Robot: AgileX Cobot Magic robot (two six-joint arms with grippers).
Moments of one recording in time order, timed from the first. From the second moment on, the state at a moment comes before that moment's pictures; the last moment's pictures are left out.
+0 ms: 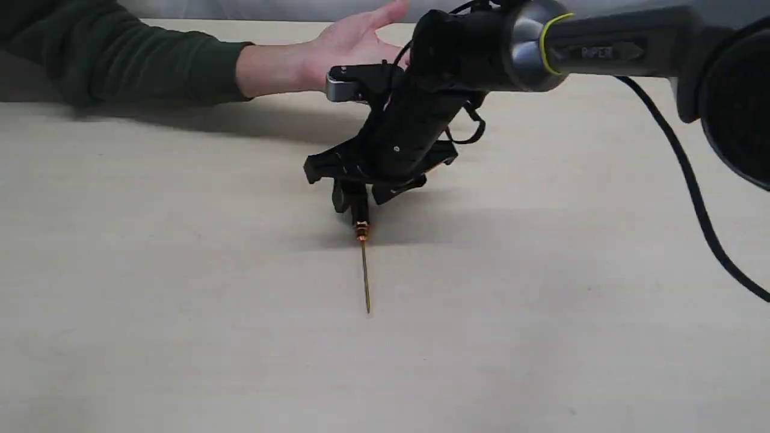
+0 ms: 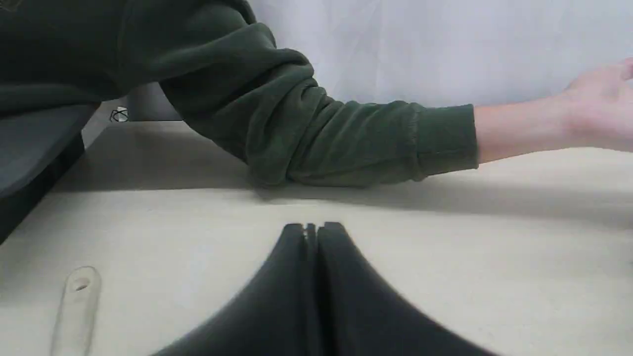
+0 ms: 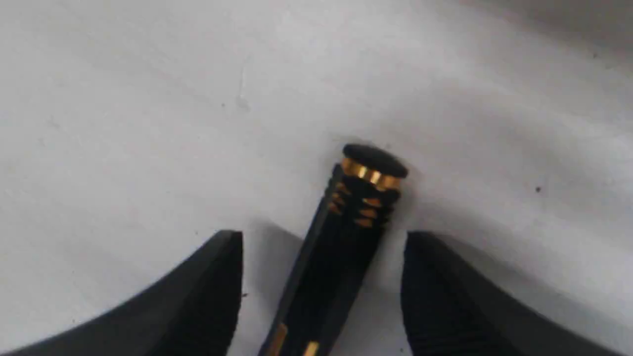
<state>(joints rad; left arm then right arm) 0.00 0.00 0.00 0.07 0.26 -0.07 0.53 2.24 -1.56 0.35 0.74 -0.06</state>
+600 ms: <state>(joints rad) 0.00 0.00 0.00 0.07 0.26 -0.07 0.53 2.25 -1.57 0.27 0.87 -0.03</state>
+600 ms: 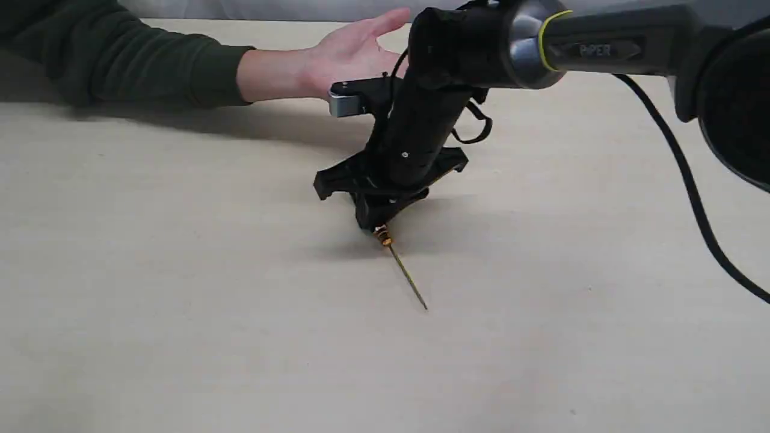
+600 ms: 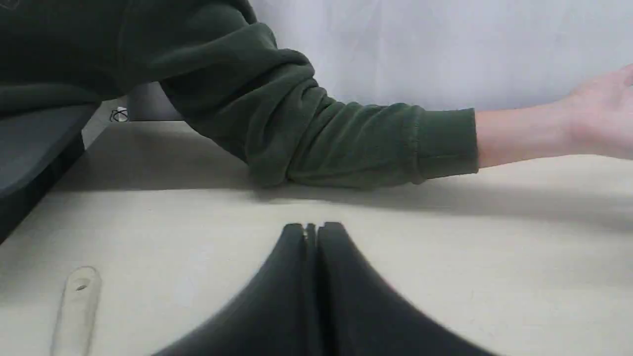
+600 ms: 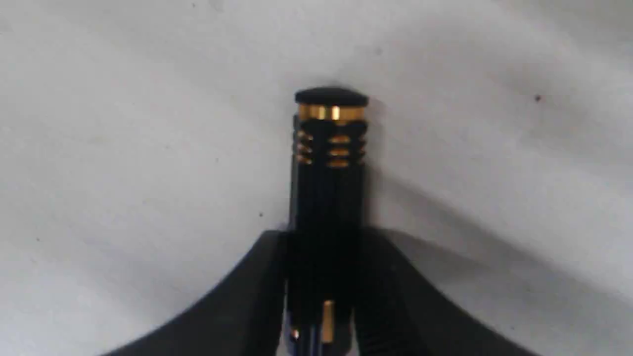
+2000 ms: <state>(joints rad) 0.00 0.00 0.00 0.07 0.26 -0.07 0.53 1.92 -1.66 0.17 0.88 -0.08</state>
